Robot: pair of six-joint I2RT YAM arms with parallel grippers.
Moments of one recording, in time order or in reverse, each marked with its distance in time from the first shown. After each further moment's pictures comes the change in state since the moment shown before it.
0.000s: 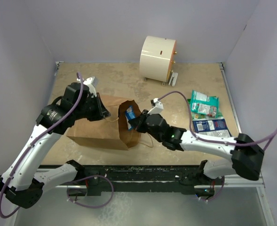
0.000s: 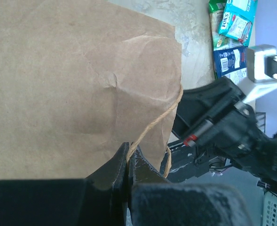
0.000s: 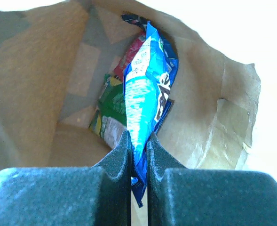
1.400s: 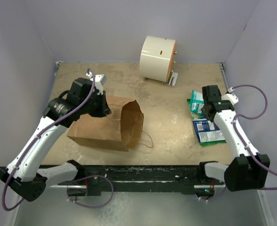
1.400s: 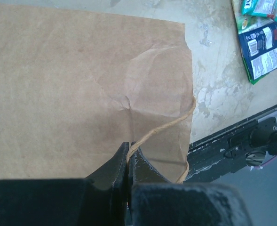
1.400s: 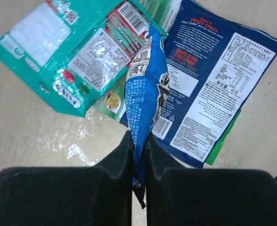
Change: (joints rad) left arm 0.000 0.089 0.039 0.009 -0.015 0.201; right arm -0.935 -0.163 0.271 -1.094 0.162 -0.045
